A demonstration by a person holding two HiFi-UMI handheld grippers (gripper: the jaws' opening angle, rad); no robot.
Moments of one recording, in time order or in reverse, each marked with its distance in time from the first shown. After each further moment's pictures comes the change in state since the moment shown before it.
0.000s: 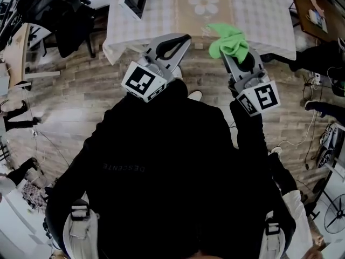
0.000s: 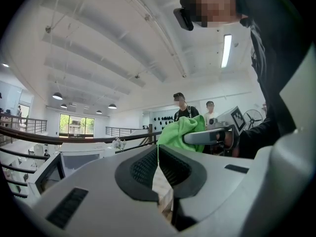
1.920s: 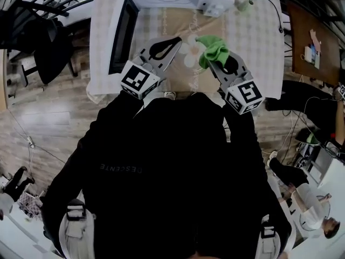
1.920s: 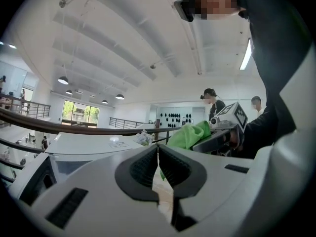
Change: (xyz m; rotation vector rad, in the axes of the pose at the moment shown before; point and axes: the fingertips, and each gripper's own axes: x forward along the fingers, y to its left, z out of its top) left arm 0.190 0.287 -0.066 -0.121 0.057 0.021; right arm 0.246 -0.225 -0.063 0.051 0.336 0.051
